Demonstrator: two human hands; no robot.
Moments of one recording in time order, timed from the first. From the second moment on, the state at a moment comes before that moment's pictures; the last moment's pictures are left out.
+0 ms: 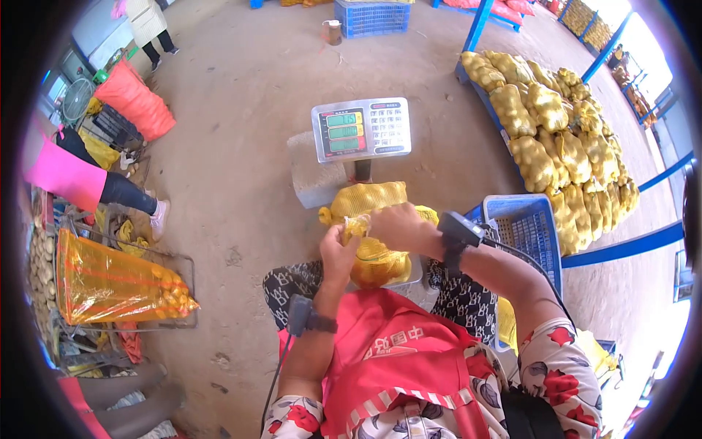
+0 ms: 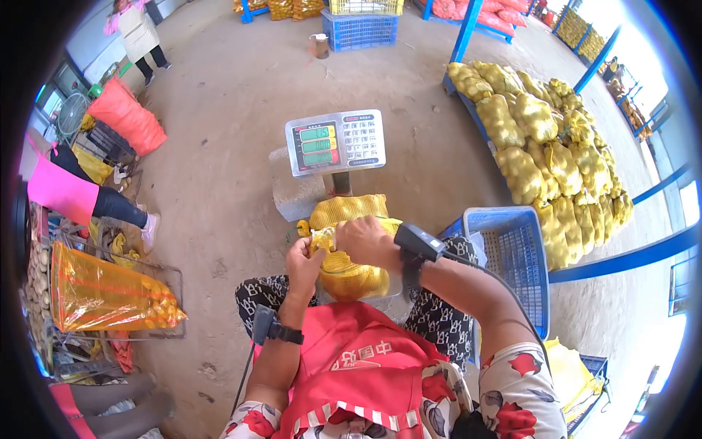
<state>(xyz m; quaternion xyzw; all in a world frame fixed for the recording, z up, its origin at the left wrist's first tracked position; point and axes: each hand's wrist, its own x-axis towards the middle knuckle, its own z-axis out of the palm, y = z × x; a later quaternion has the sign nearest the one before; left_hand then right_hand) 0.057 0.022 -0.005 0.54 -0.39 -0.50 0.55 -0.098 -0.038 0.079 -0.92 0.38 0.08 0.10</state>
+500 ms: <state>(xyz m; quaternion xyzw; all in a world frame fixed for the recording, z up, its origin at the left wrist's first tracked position) 0.063 0.027 -0.016 0.52 -0.28 -0.62 0.52 -0.469 0.201 0.151 -0.30 0.43 -0.66 0.54</state>
